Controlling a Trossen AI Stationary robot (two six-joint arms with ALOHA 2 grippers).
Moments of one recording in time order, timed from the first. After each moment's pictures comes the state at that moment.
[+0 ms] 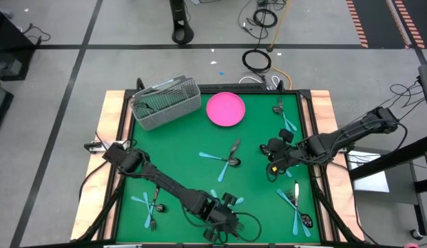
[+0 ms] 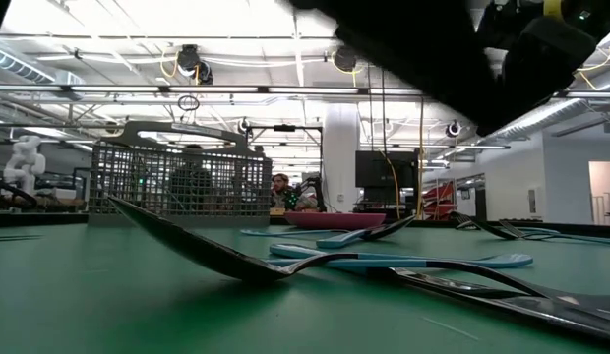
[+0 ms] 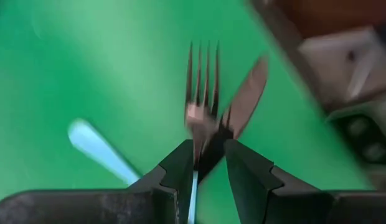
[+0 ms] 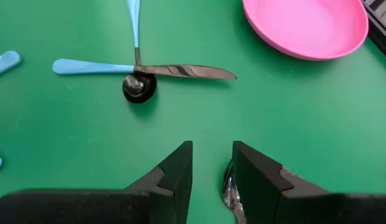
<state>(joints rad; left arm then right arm) -0.51 2.32 1.96 -0.69 -0.06 0.06 0.36 1.04 0.71 -0.68 0.53 0.63</state>
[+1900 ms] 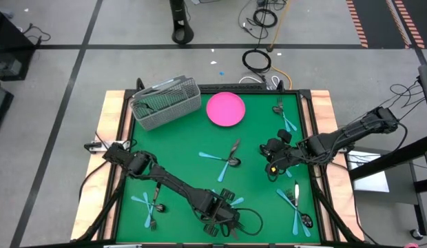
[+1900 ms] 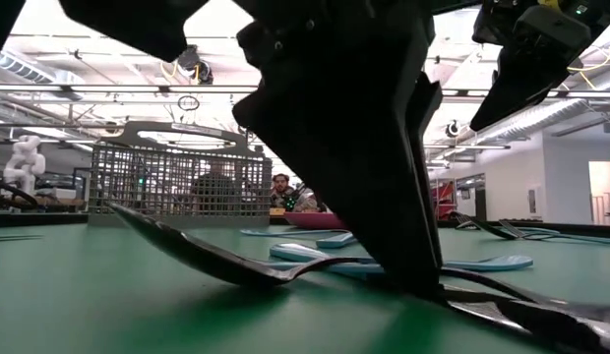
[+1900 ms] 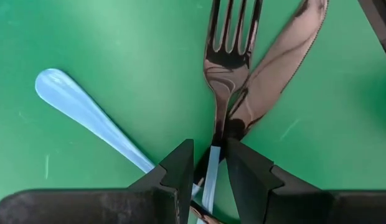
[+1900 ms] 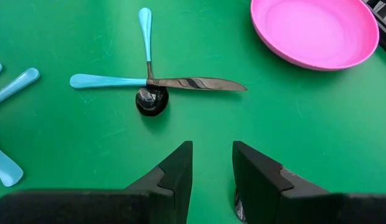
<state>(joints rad) -0.48 2.39 1.97 -0.76 -0.03 0.03 0.36 1.04 0.71 -0.63 0.52 0.63</state>
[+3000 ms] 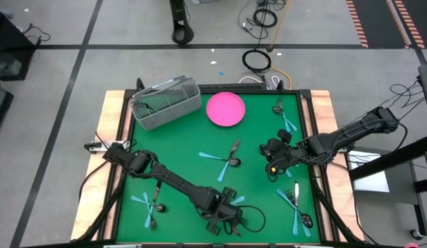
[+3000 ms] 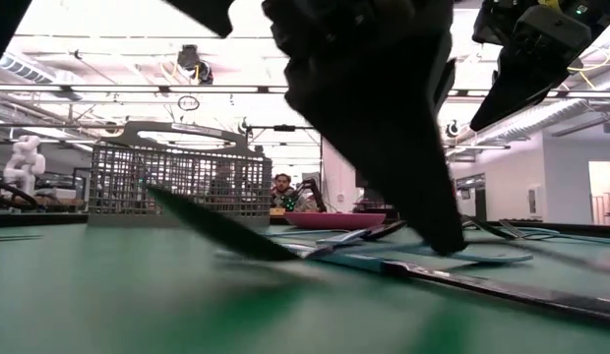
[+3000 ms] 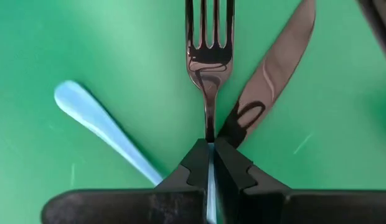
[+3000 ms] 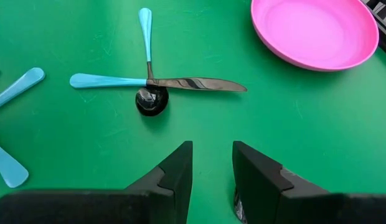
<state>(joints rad) -0.46 2.40 2.02 -0.78 -0.03 0.03 0.36 1.04 0.71 -0.63 0.52 0.63</state>
